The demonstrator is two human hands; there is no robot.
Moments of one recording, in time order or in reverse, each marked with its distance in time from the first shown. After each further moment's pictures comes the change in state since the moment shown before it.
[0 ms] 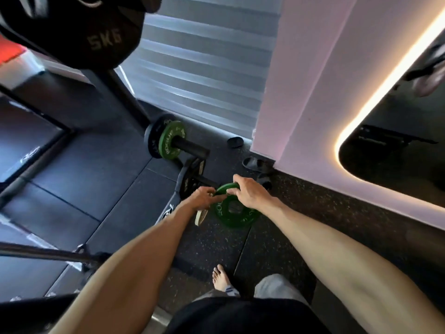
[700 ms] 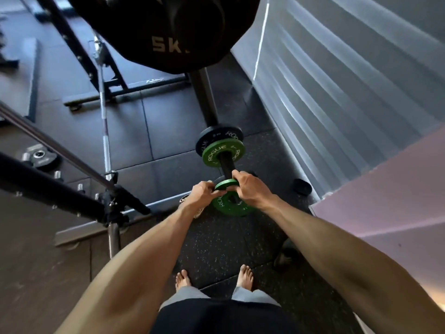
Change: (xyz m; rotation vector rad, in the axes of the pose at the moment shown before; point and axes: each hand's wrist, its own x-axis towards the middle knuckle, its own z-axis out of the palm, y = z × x) left_hand 0.075 0.027 -0.048 -0.294 0.676 -0.409; right_hand 0.238 -0.029 -0.046 -0.323 -0.419 -0.727
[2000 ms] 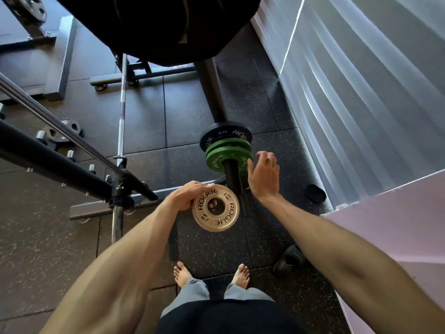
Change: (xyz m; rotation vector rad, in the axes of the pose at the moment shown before) left_hand 0.001 0.005 -0.014 -0.577 -0.119 -0.393; right_hand 0.044 0.054 0.003 0.056 0.526 0.155
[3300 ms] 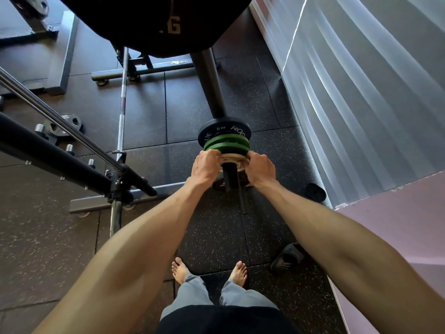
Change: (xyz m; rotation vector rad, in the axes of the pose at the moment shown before) left_hand 0.030 0.047 0.036 0.625 0.615 0.530; right_hand 0.021 -0.011 -0.011 -0.032 -0.264 0.036
